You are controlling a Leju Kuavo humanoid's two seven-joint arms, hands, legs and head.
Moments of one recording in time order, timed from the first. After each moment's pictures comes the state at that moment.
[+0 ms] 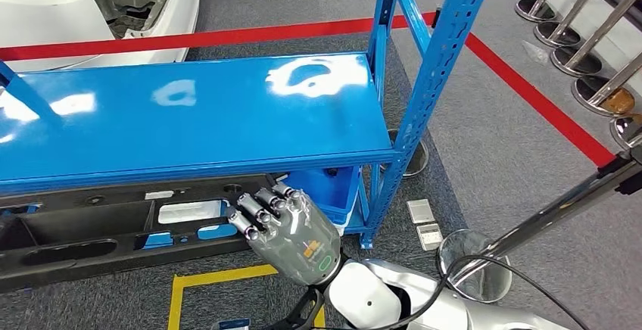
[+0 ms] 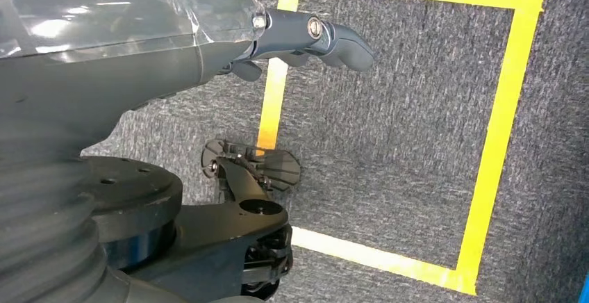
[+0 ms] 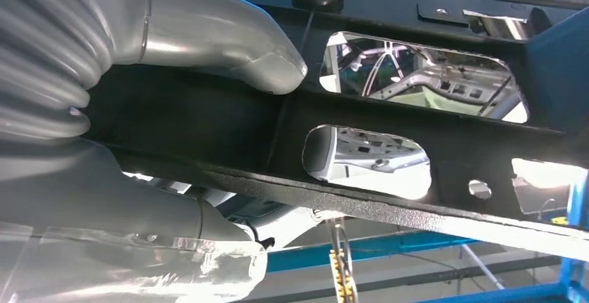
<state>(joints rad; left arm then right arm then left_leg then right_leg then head) -0.24 -0.18 1.46 -0.04 -1.57 0.35 -0.49 -0.45 -0.19 0.94 -1.93 1.32 -0.33 0.22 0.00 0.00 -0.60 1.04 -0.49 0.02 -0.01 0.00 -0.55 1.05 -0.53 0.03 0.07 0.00</state>
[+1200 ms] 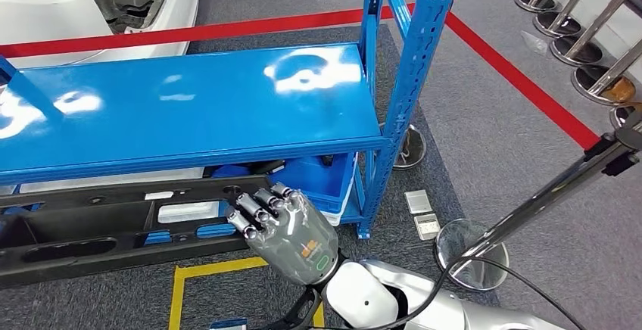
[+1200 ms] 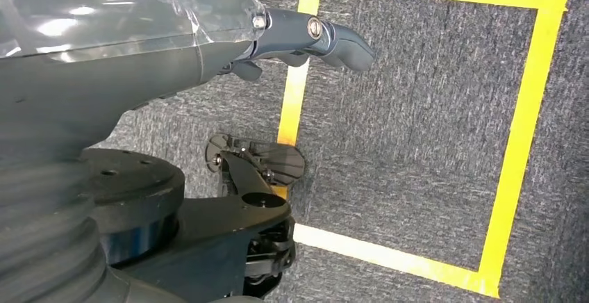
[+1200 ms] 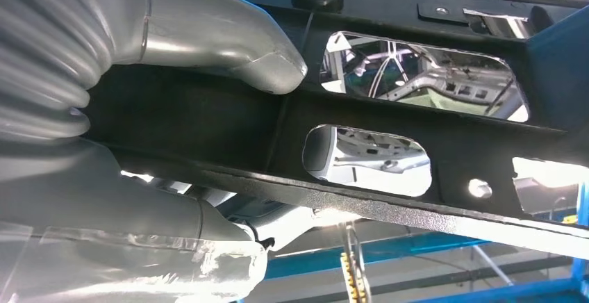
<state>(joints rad) -0.24 -0.18 1.46 -0.04 -1.57 0.35 -0.49 -0.45 -0.18 0.93 -1.92 1.31 -0.33 0.22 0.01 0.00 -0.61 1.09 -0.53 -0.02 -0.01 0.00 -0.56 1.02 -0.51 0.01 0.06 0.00</state>
